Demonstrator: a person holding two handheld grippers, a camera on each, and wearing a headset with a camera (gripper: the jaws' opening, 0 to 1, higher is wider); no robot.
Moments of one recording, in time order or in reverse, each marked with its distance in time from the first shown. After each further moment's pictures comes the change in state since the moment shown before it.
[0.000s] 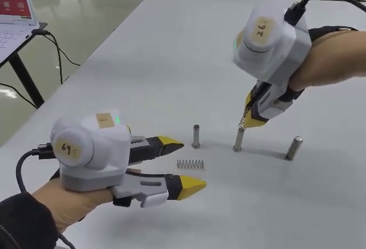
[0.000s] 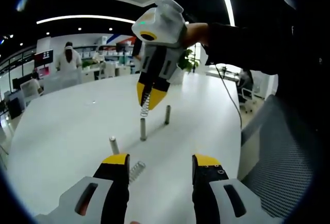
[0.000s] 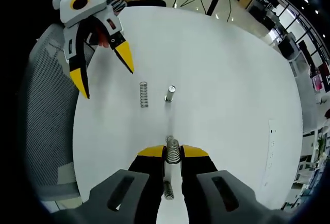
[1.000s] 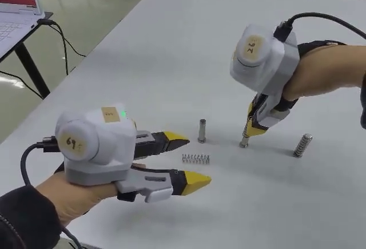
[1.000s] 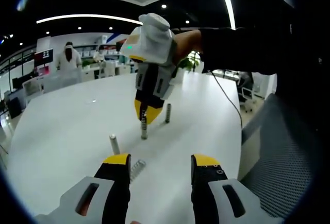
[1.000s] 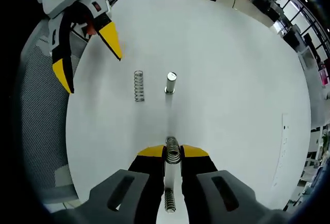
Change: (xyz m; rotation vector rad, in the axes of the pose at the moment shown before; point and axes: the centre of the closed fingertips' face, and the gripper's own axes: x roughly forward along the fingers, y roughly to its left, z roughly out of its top) left arm 0.001 0.000 -0.003 -0.002 0.006 -0.001; right arm 0.040 0.007 -0.013 0.026 0.065 0.048
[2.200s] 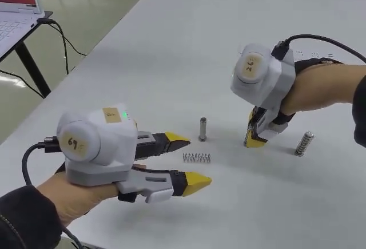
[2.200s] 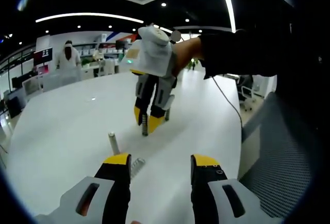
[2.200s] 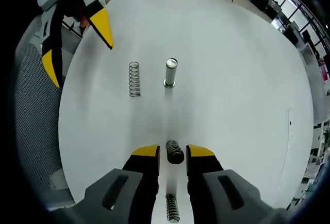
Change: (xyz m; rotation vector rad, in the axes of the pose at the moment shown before) left arm 0.000 0.001 -0.006 -0.001 0.016 -0.005; right arm 0.016 0.003 -0.006 0.021 -0.010 -0.004
